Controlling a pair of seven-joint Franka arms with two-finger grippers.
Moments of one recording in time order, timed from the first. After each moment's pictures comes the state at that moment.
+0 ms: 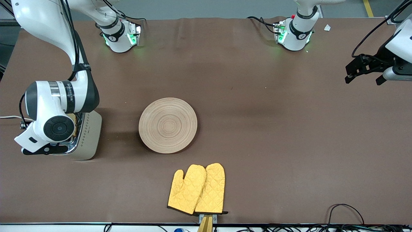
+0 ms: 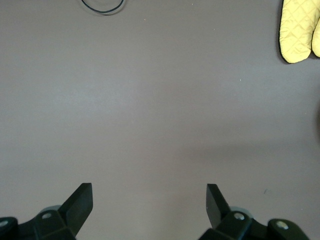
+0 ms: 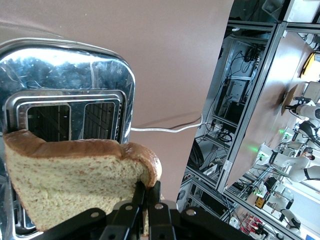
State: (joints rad) left arm -0.05 -0.08 -0.06 -1.62 -0.01 1.64 -0.02; right arm 0.24 0.49 -0.16 -1.47 -0.71 1.55 0.14
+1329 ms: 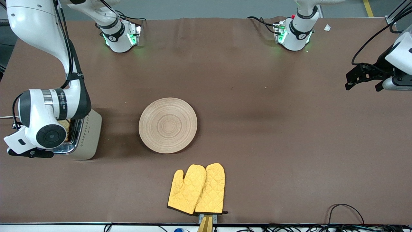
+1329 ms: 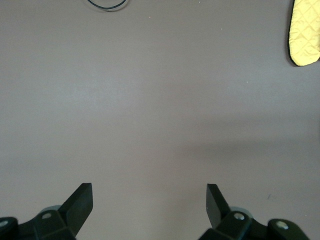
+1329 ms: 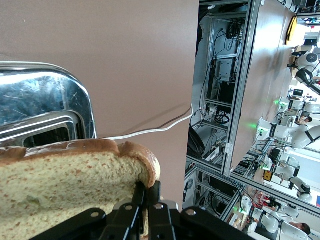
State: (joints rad) left arm -0.03 -0.04 -0.05 -1.62 -0.01 1.66 -0.02; right arm 0.18 0.54 -0.16 -1.47 -0.75 1.58 0.32
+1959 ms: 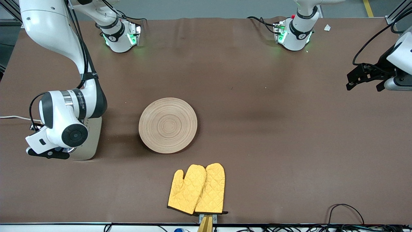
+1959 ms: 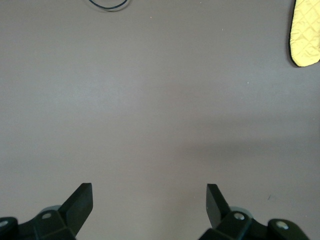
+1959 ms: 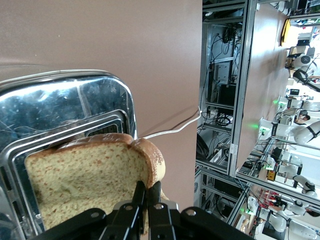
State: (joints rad) left arm -0.03 -0.04 -0.05 -1.62 -0.01 1.66 -0.02; right arm 0.24 0.56 -0.14 -1.47 -0.73 1.56 0.43
